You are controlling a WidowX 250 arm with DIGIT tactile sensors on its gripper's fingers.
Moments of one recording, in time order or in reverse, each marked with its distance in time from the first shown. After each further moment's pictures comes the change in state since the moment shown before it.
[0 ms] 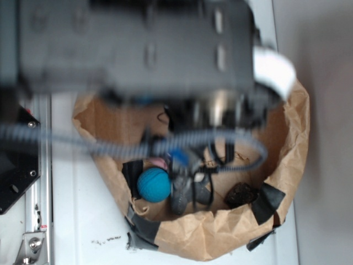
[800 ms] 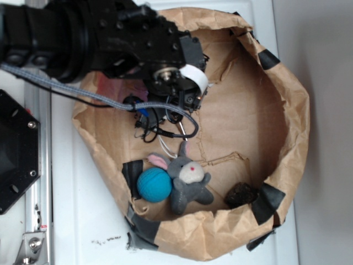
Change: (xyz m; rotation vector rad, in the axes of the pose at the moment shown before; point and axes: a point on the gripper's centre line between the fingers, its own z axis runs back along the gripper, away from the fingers) arm -0.027 0.045 -0.124 -0.045 -0.036 -0.274
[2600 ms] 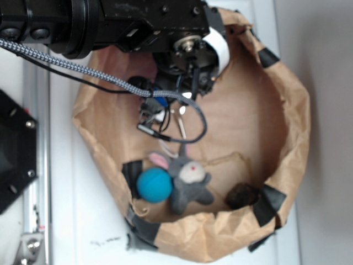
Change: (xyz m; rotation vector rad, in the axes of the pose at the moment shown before) arm 0.000 0.013 0.025 -0.011 0.034 -0.030
